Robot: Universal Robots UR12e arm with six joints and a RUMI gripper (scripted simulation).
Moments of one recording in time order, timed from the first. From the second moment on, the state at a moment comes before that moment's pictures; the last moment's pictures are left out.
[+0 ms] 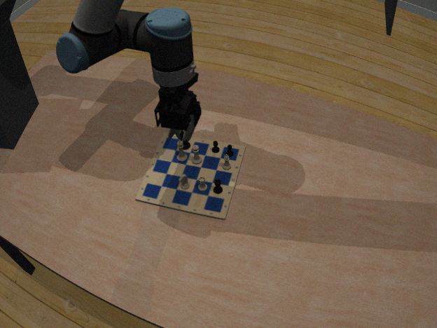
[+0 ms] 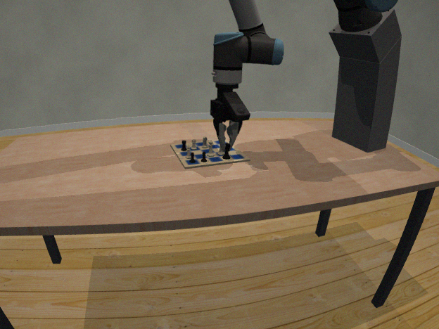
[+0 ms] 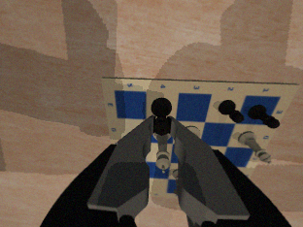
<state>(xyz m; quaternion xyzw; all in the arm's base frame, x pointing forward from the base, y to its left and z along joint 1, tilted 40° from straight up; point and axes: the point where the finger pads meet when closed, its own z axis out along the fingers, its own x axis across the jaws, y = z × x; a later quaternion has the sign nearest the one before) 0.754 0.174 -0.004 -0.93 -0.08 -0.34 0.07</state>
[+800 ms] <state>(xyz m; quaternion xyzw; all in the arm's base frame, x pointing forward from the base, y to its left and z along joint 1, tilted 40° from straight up) 0.754 0.174 -0.004 -0.93 -0.08 -0.34 0.07</state>
